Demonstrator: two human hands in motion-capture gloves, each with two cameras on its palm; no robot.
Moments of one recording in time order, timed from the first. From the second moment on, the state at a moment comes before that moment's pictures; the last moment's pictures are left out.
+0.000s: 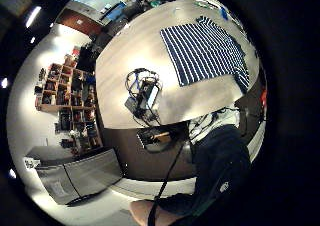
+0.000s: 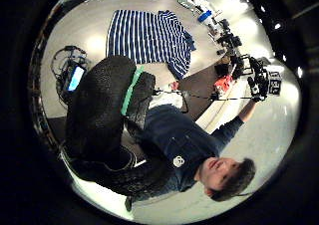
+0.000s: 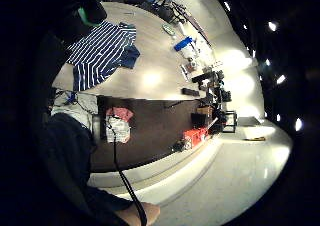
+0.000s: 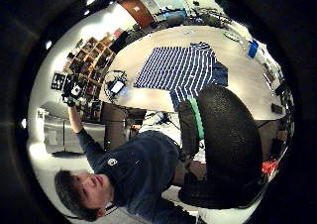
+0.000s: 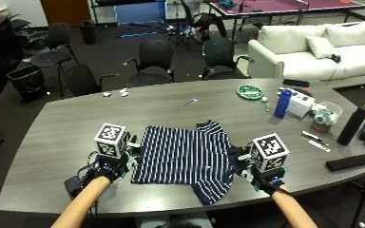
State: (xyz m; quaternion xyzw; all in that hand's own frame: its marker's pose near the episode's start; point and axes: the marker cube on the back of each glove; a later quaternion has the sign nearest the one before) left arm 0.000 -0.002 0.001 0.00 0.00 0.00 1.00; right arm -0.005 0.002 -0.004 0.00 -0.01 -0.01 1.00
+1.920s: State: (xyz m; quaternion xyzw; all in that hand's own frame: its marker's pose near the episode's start) left arm 0.007 -0.175 0.300 -0.20 -0.07 -0.03 0.98; right arm -0.032 -0.153 0.224 -0.21 -0.09 -0.04 0.97
